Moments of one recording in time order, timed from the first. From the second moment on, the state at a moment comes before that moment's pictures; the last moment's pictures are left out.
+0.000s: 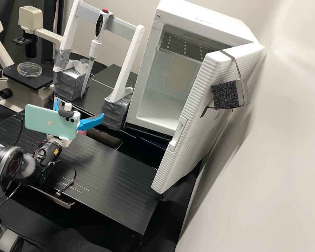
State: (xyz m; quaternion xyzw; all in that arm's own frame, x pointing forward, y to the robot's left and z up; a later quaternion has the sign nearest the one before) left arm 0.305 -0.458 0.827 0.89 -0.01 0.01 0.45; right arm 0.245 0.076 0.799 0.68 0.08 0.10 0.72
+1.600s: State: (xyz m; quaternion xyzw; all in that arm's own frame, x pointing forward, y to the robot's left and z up) left arm 0.305 -0.458 0.827 0.89 -0.01 0.01 0.45; right arm 0.287 -0.001 0.950 0.70 -0.11 0.15 0.69
